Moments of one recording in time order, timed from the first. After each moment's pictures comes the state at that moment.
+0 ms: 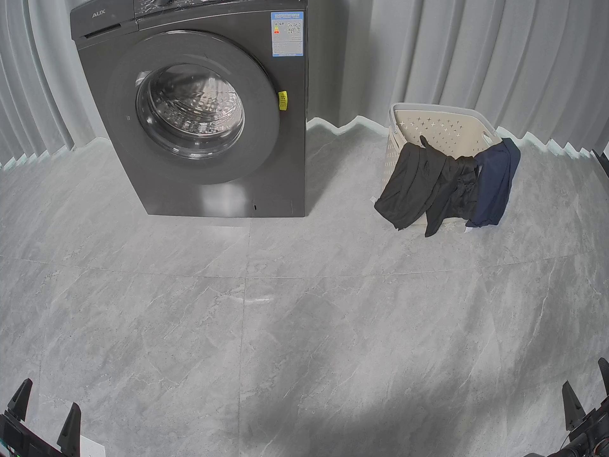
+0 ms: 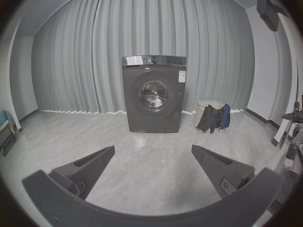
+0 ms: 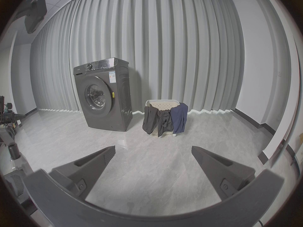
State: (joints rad) left arm 0.00 0.02 -0.02 0.00 0.01 0.00; right arm 0.00 0.02 -0.02 0.00 0.01 -0.01
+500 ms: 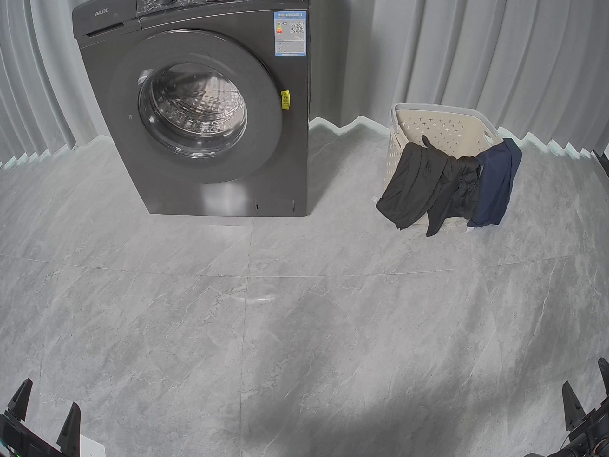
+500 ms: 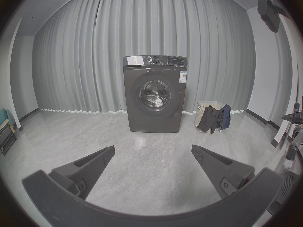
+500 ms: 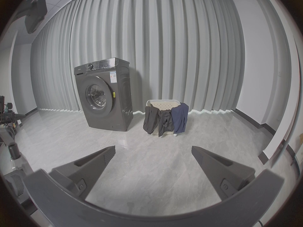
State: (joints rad) left arm 0.00 0.02 -0.02 0.00 0.01 -0.01; right arm 0.00 0.02 -0.02 0.00 0.01 -0.01
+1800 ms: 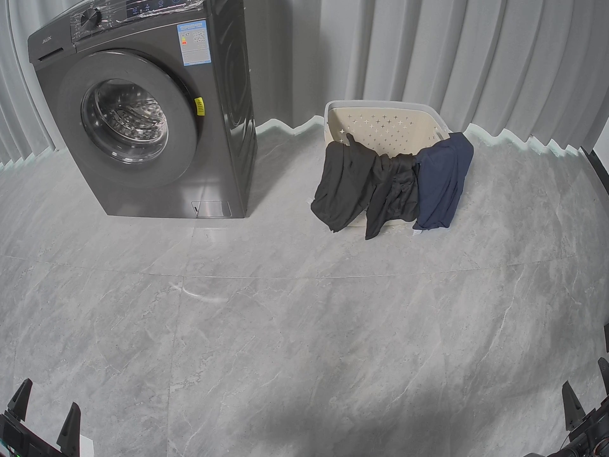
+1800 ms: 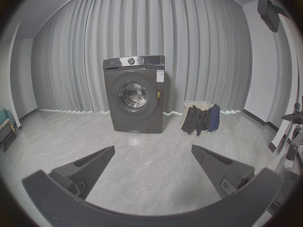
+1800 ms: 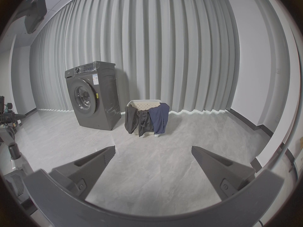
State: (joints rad) left arm 0.00 0.02 -0.02 0.00 0.01 -0.01; right arm 0.00 0.02 -0.02 0.00 0.01 -0.01
